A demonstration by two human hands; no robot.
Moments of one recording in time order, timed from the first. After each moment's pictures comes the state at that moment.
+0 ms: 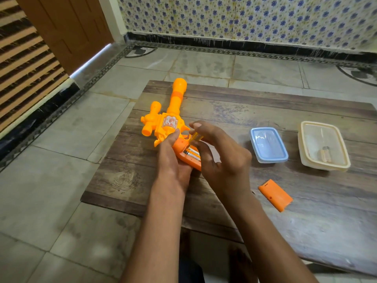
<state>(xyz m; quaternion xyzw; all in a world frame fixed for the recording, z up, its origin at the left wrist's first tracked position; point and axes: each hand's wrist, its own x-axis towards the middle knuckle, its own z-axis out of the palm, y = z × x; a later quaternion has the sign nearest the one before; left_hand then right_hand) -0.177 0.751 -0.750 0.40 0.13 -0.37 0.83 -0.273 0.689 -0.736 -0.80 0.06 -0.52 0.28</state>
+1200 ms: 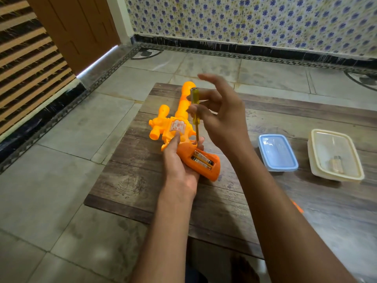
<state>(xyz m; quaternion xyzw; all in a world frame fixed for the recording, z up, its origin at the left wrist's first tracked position) -0.174 0.744 -0.761 0.38 0.16 -0.33 0.85 -0.197 0.638 -0.704 -0.78 0.11 -0.36 0.51</state>
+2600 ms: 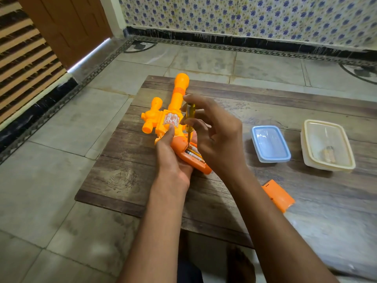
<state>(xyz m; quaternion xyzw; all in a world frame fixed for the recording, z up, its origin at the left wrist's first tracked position) -0.177 0.743 -0.764 0.35 0.13 -0.36 0.85 -0.233 0.660 -0.730 -0.80 0.02 -0.47 0.36</state>
